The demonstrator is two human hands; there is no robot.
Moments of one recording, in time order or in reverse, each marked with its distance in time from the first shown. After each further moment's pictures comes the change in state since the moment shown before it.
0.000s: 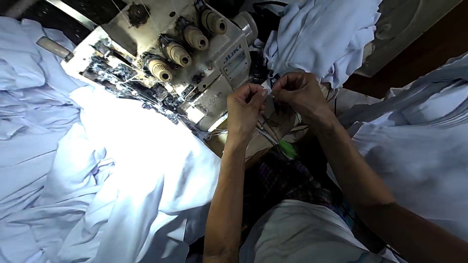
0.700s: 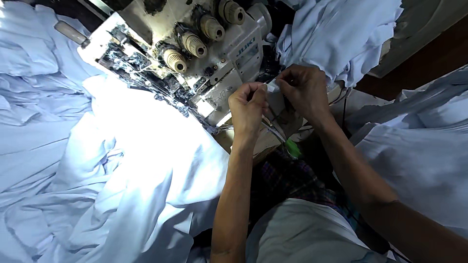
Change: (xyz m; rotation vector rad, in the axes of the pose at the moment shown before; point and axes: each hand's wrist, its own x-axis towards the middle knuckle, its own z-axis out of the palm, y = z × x) left_hand -0.005 -0.003 -0.004 -0.083 0.187 -0.039; right_hand 0.011 0.006 0.016 -0.525 0.097 -0.192
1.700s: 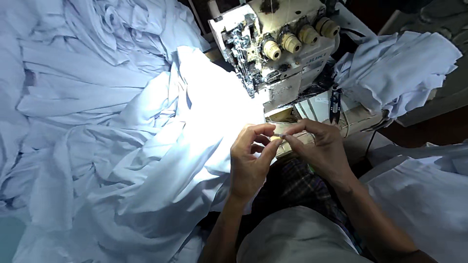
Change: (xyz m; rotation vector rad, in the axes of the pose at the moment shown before) left_hand -0.125 0.025 -0.098 0.169 0.123 0.368; right_hand -0.084 -0.090 0.032 0.357 -0.201 -0.329
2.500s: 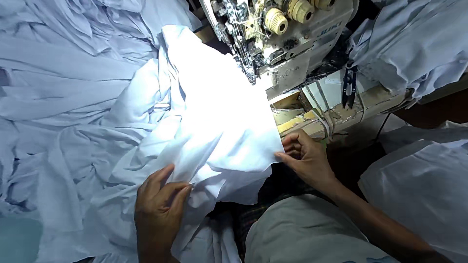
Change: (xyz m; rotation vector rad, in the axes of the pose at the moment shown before) left_hand -0.083 -0.002 -0.182 0.958 -0.094 -0.155; right_hand -0.051 0.019 0.040 0.102 -0.056 0.385
